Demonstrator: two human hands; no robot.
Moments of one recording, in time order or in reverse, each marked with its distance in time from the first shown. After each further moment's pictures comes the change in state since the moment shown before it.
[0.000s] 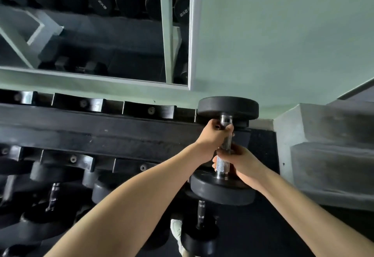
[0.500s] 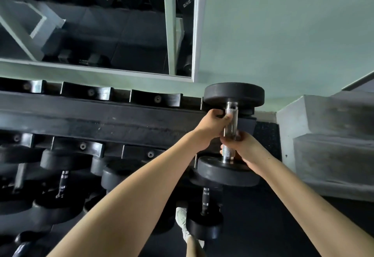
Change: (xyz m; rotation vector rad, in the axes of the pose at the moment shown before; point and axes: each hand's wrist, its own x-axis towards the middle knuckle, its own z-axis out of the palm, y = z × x) left_hand -0.017 0.004 -0.017 0.181 0.030 -0.024; right_hand -0.004 -0.003 0.010 -0.223 0.153 0.034
